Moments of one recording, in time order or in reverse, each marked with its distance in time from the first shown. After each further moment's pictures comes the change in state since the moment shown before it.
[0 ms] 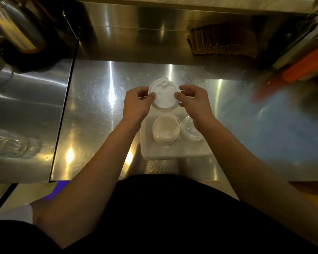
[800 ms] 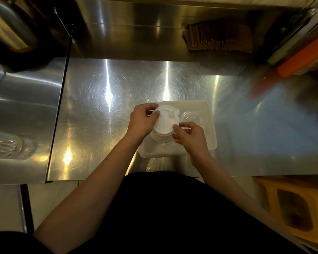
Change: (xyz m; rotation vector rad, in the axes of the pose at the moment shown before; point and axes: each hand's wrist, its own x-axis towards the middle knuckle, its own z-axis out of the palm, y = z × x) left_hand -0.033 -0.032 0.016 0.159 -0.157 0.021; right_hand -0.074 0.072 -0.002 0.088 0.027 0.264
